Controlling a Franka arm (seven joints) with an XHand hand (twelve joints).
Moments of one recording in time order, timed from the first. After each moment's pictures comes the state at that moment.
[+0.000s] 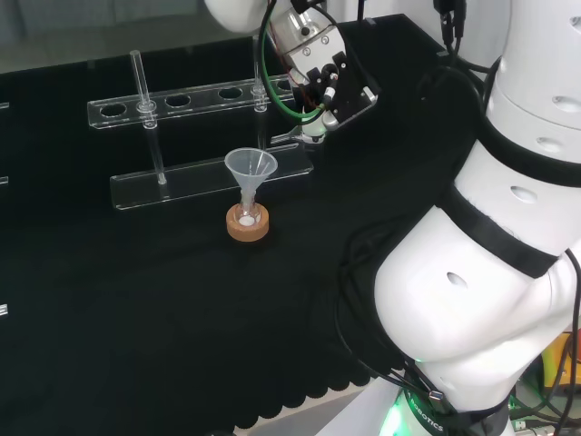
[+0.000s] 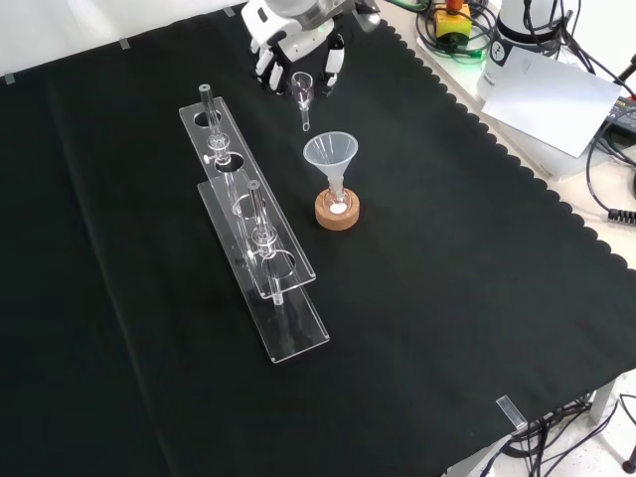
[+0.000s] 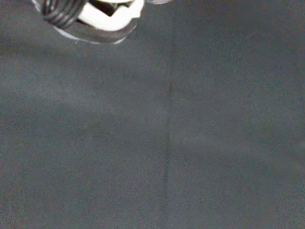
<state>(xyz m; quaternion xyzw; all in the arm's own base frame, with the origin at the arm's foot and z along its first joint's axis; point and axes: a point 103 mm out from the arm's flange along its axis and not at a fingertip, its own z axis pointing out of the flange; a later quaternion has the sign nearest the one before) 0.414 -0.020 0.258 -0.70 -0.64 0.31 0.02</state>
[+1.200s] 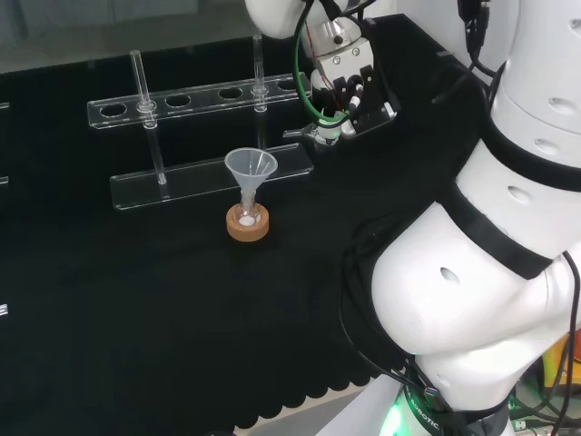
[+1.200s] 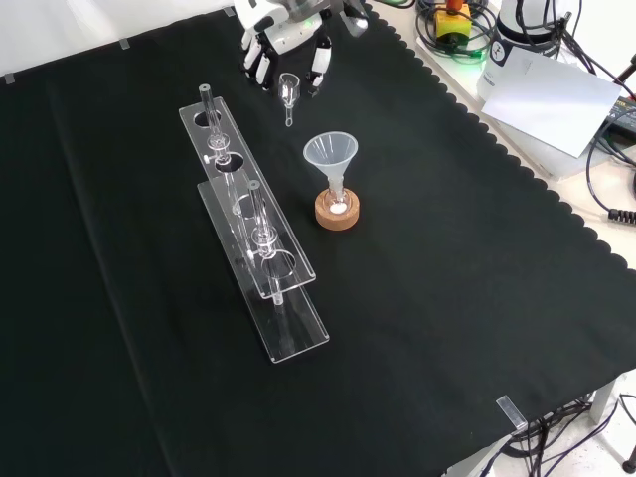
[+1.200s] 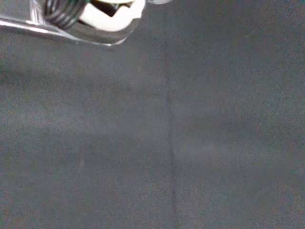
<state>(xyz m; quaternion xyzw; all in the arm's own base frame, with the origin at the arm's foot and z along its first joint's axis) 0.418 -0.054 0.229 -0.73 -0.64 0.24 0.04</state>
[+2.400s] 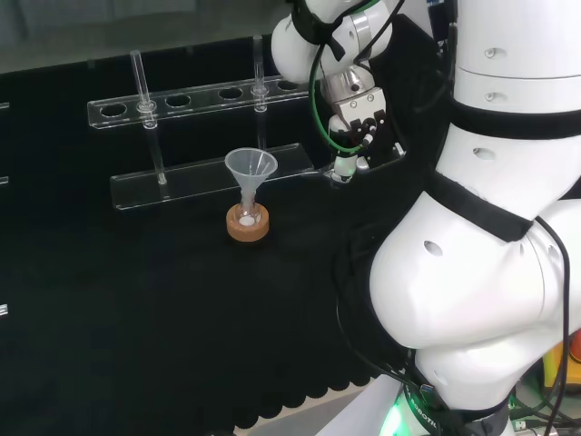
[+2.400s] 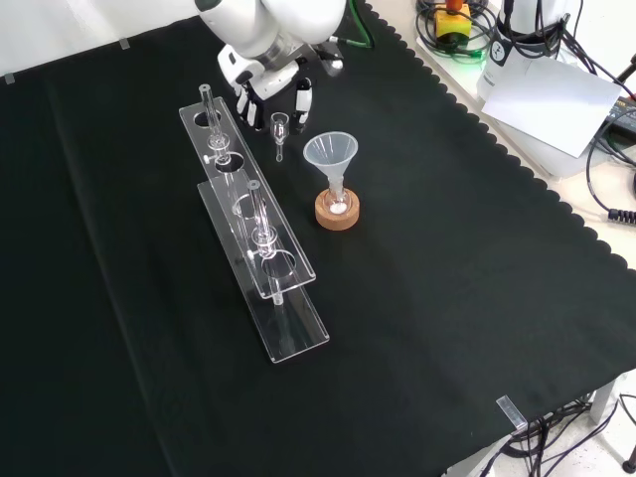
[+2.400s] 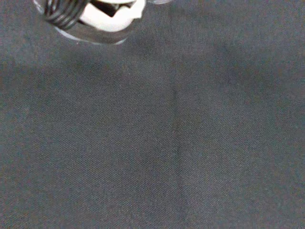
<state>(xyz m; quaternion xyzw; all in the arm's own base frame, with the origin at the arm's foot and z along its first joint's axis) 0.437 -0.098 0.124 -0.72 -0.63 0.26 0.10</state>
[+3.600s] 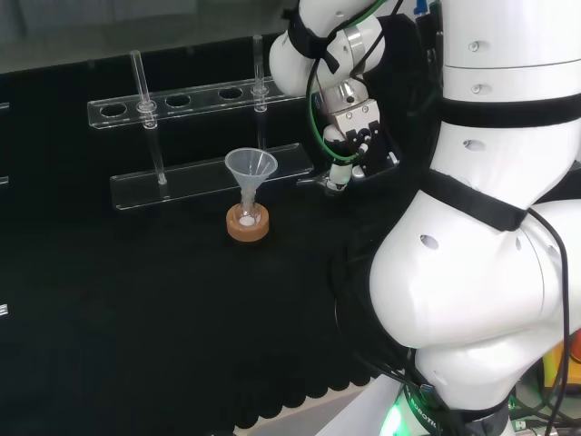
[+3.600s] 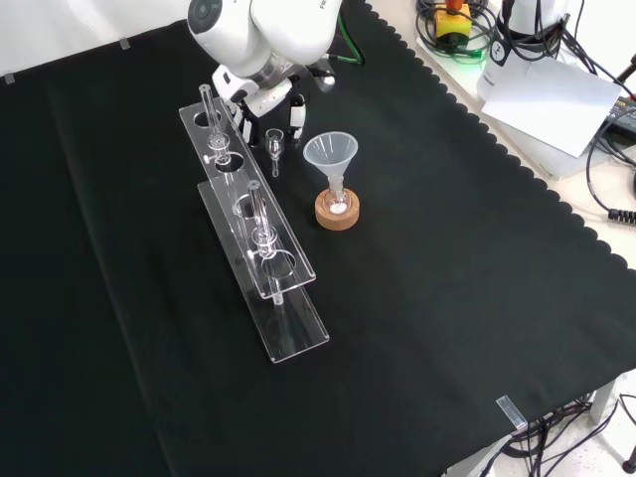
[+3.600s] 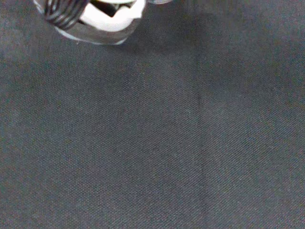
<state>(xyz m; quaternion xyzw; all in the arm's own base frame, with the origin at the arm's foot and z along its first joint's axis) 0.453 -0.096 0.094 -0.71 -0.64 0.26 0.11</state>
